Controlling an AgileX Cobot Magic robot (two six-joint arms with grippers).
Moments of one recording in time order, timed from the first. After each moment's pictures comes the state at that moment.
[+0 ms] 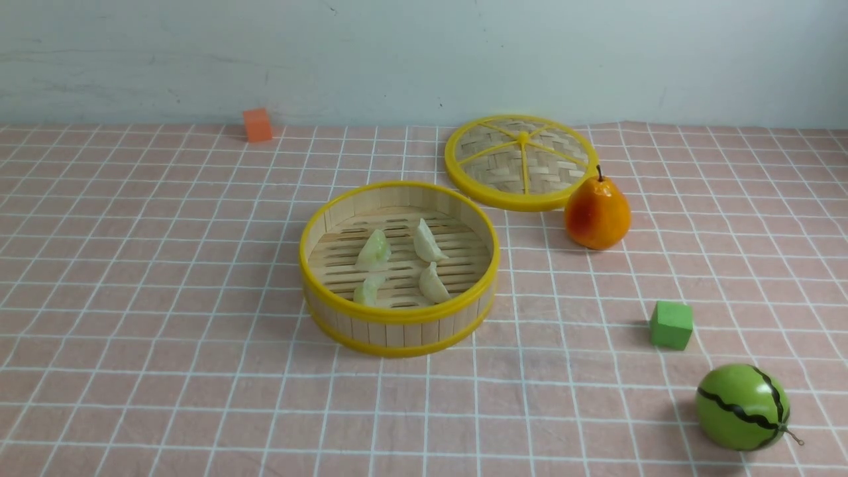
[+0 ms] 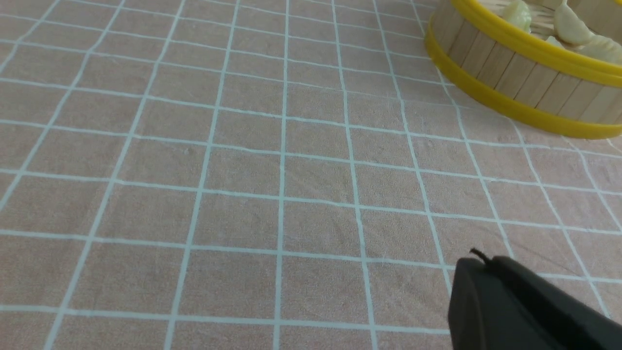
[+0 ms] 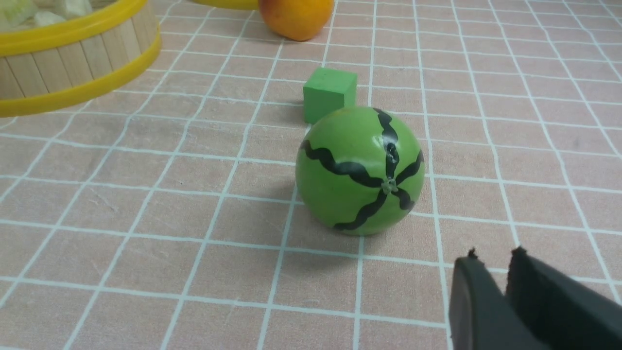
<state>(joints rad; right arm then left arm) 0.06 -0.01 0.01 0.04 0.39 0.01 -0.16 -0.01 0.03 0.02 0.39 -0.26</state>
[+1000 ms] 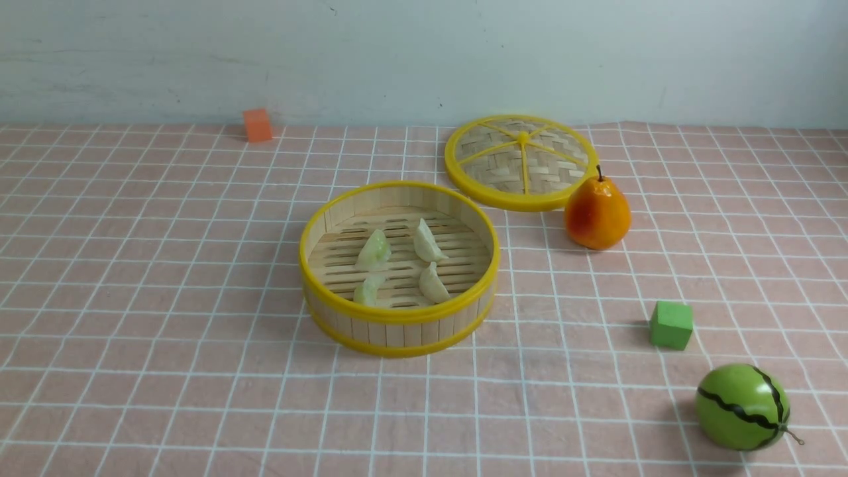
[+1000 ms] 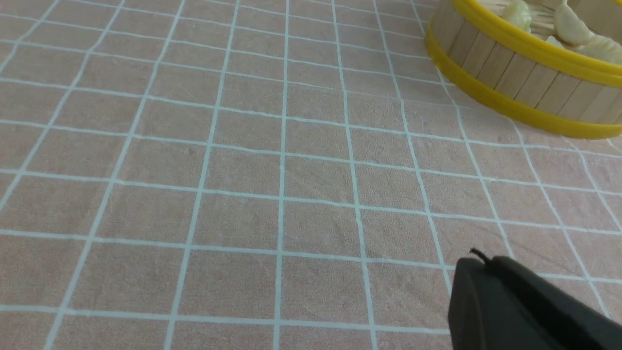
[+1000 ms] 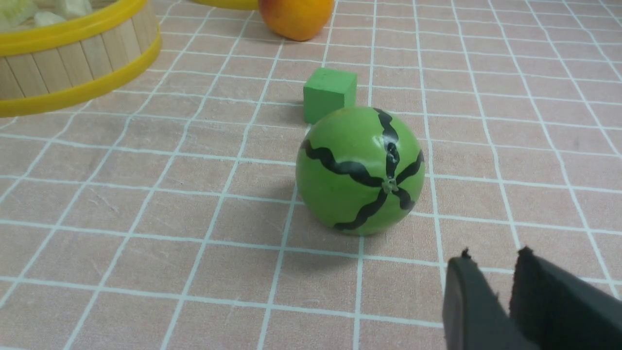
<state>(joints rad) 0.06 -0.01 0.01 0.03 0.39 0.01 -0.16 -0.01 0.03 0.02 0.39 -0.26</state>
